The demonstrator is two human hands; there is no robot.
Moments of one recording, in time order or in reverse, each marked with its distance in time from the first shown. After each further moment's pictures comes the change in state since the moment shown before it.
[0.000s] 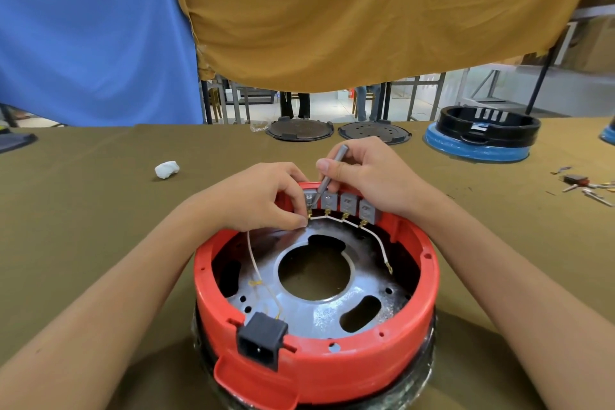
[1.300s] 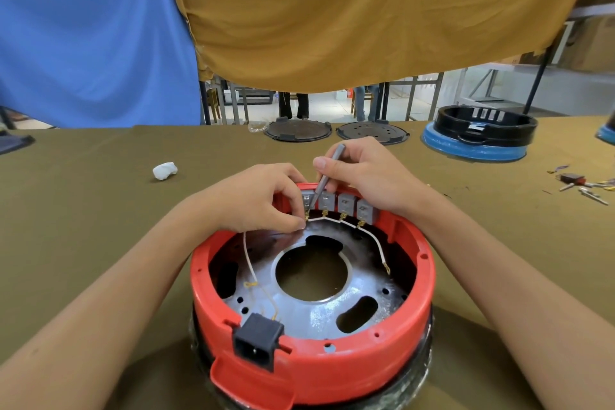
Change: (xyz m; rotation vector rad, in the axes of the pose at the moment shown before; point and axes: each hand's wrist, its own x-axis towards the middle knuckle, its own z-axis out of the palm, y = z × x) left_hand 0.000 -0.001 -0.001 -0.019 -0.029 -0.013; right_hand 0.005 0.010 0.001 0.094 -0.020 0.012
